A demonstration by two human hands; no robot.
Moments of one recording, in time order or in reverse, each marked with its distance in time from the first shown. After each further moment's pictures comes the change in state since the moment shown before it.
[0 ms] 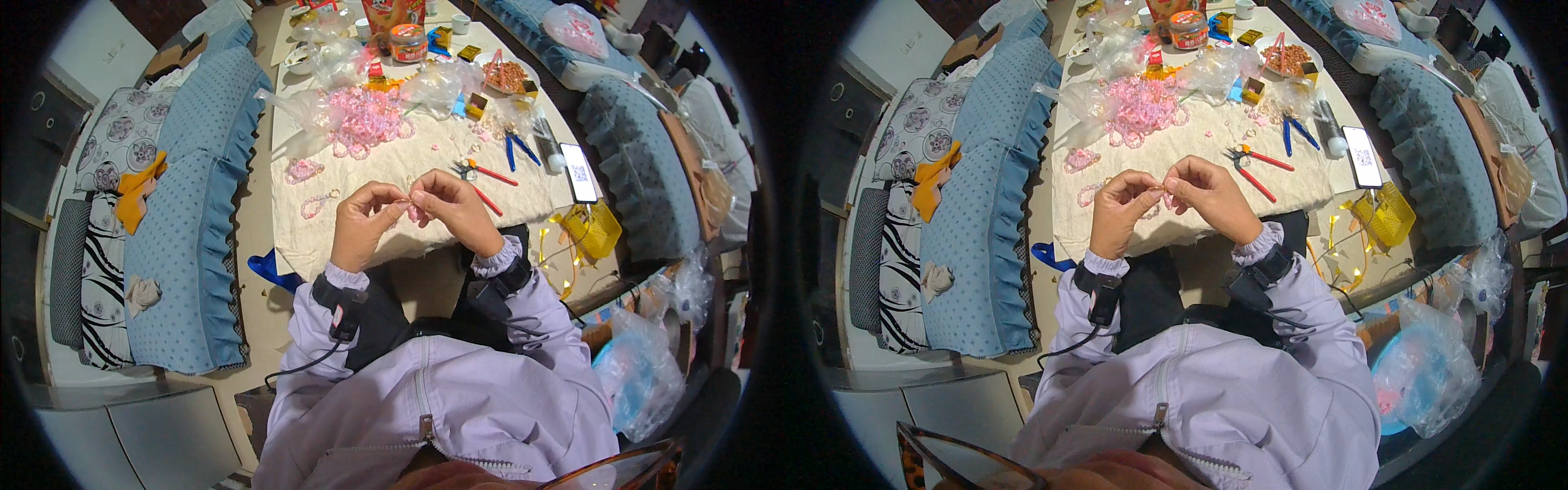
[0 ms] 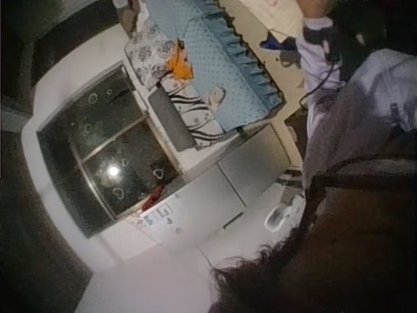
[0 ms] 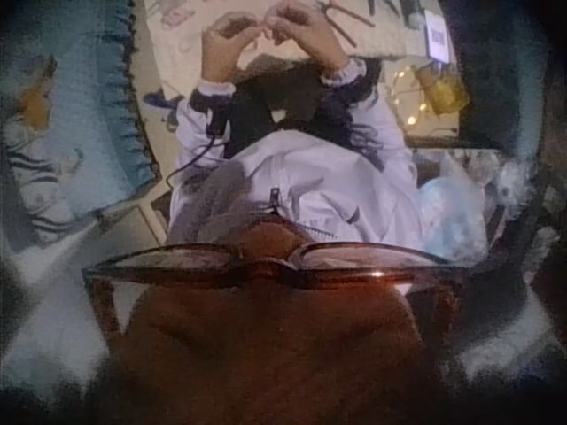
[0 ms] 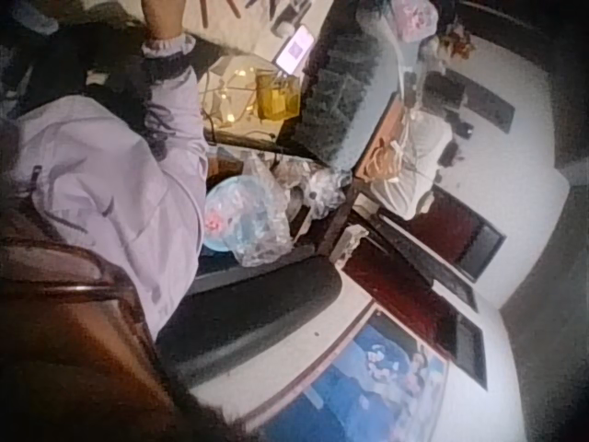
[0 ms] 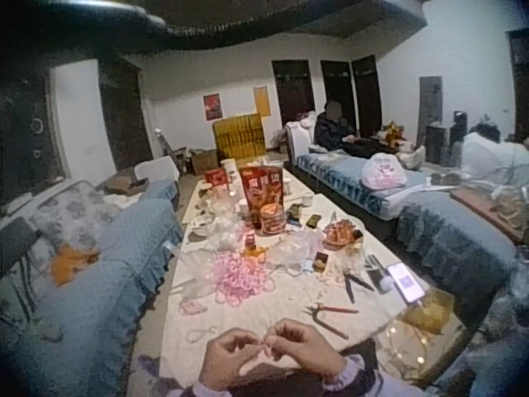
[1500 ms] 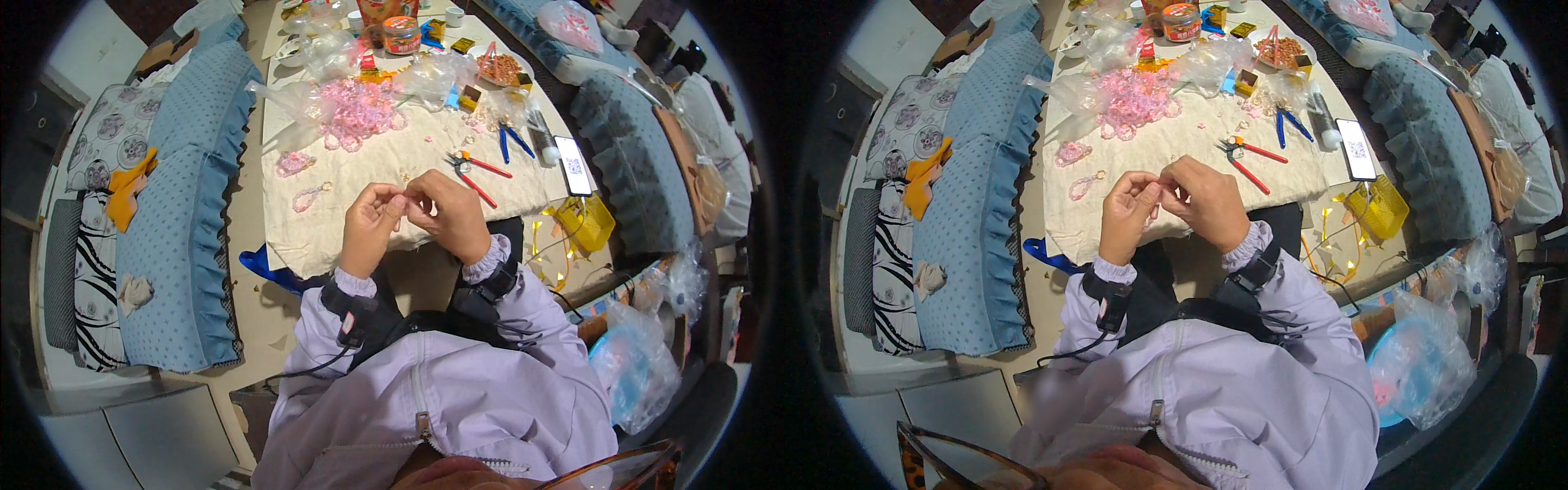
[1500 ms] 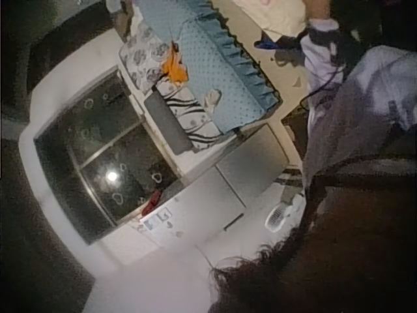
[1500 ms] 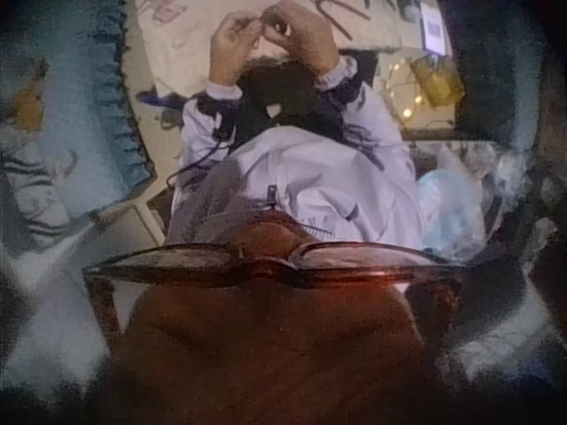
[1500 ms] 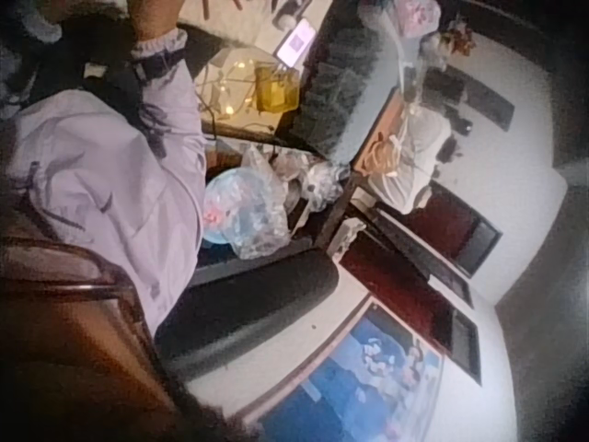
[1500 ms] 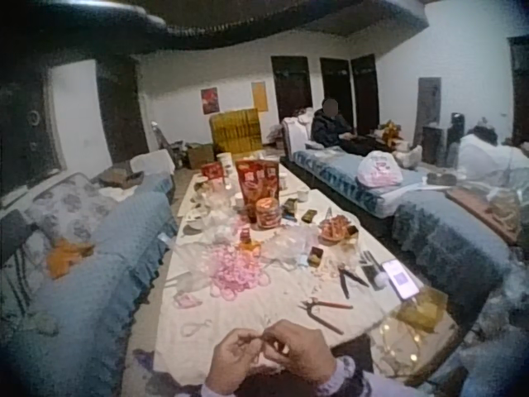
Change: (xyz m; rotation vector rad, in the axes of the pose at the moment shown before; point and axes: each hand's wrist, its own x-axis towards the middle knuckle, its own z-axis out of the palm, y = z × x) left_hand -0.014 -0.018 0.014 -0.095 -0.019 -0.109; right_hand -0.012 0.000 0.017 -0.893 0.250 -0.426
